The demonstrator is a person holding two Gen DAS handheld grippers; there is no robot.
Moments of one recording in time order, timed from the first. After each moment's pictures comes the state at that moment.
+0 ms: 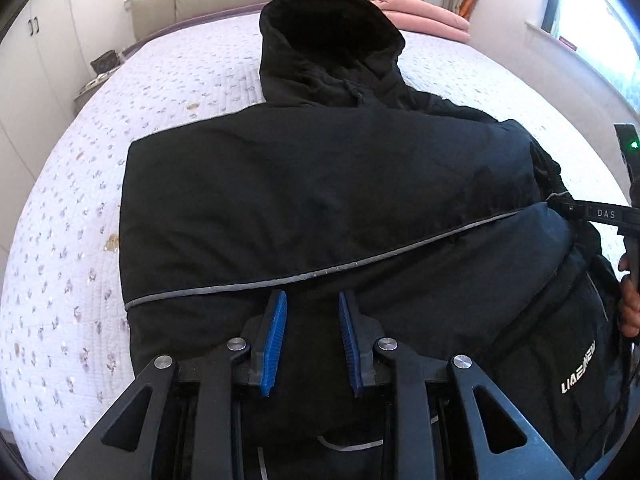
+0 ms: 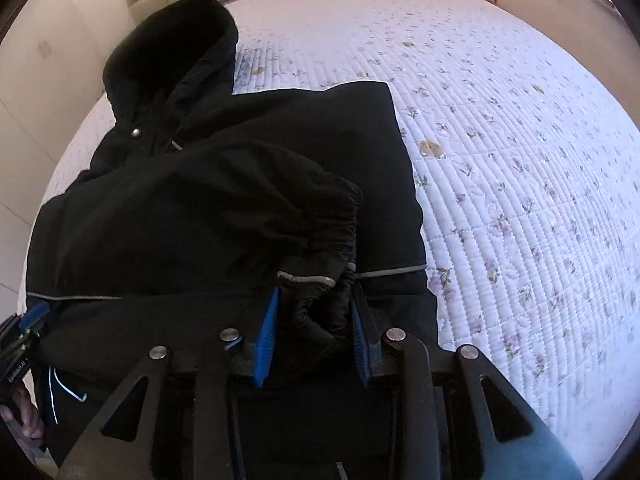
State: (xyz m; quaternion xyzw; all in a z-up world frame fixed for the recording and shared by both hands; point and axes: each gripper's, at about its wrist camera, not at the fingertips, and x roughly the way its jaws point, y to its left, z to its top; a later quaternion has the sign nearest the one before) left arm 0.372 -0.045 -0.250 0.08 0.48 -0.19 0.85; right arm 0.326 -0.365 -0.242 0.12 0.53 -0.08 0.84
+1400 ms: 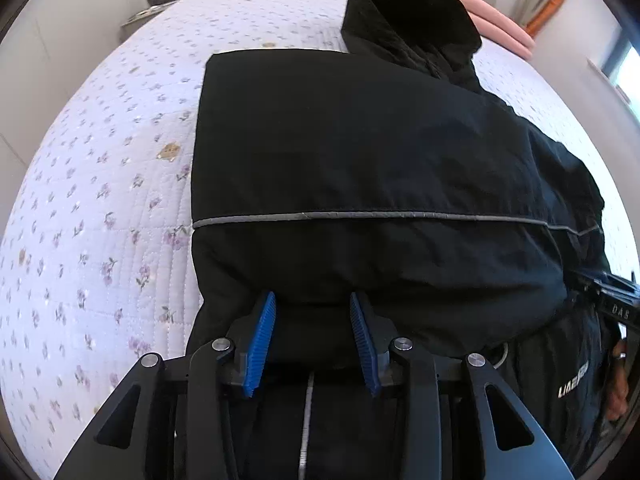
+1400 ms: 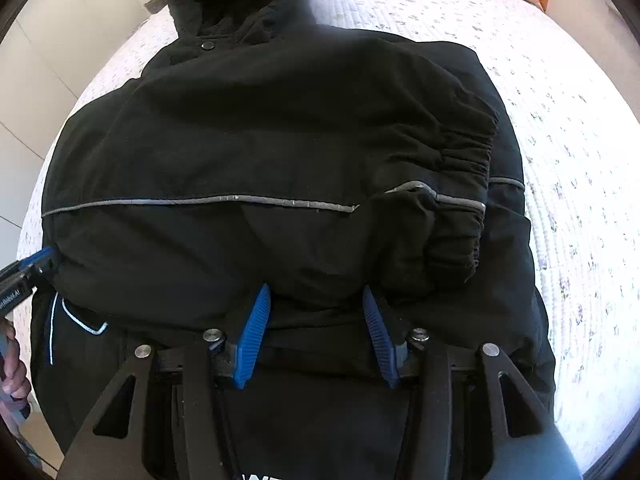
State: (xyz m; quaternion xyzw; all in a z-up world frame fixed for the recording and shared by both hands) left arm 0.373 0.001 -0.267 0.00 0.55 -0.10 0.83; right arm 0.309 -0.282 -0.259 0.07 0.58 -0.02 0.81
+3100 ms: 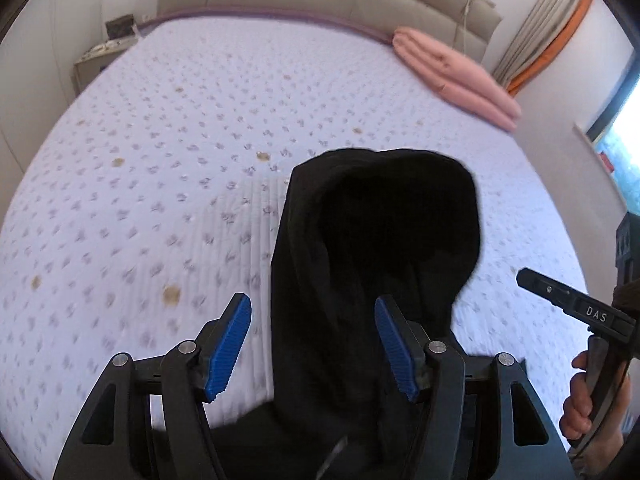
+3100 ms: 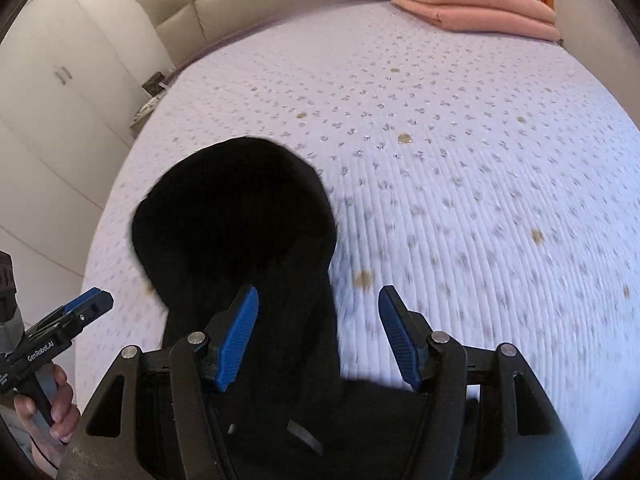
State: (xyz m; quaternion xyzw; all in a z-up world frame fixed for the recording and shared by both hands) left arm 0.676 -0.089 -0.181 -0.06 0.51 -0.15 0.84; right arm 0.617 -0.351 -0.156 0.15 0.51 -0.01 0.85
